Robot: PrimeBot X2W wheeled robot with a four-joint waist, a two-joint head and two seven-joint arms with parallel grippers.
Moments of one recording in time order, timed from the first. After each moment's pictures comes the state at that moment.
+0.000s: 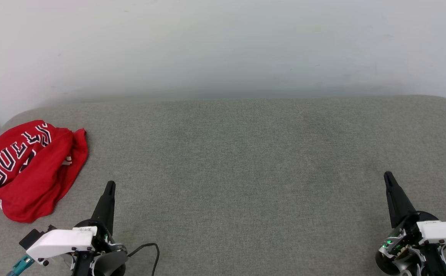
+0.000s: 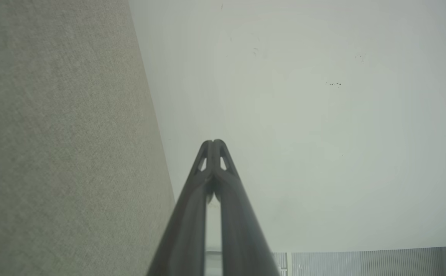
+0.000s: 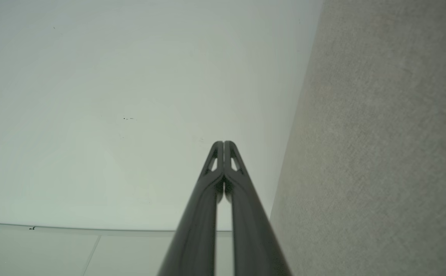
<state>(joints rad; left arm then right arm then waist) -0.11 0.05 0.11 0.25 -1.61 -0.13 0.11 -0.10 -0.05 -0.11 0.24 1.61 0.13 0.11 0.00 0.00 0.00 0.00</state>
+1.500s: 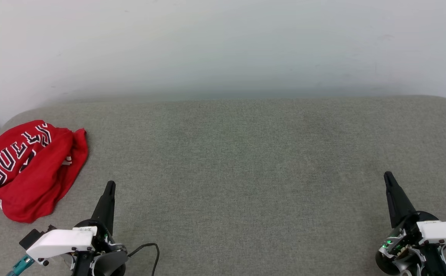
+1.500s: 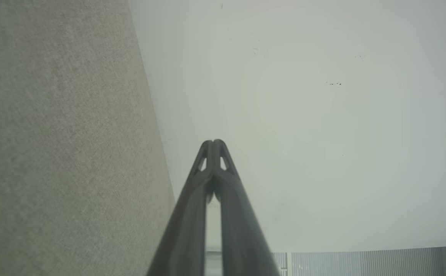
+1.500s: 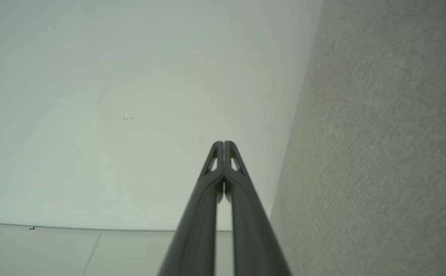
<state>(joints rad) -0.11 0.05 0.11 0.25 -1.61 -0.13 0.11 -0.10 -0.05 -0.11 0.24 1.61 0.13 0.11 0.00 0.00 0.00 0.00</state>
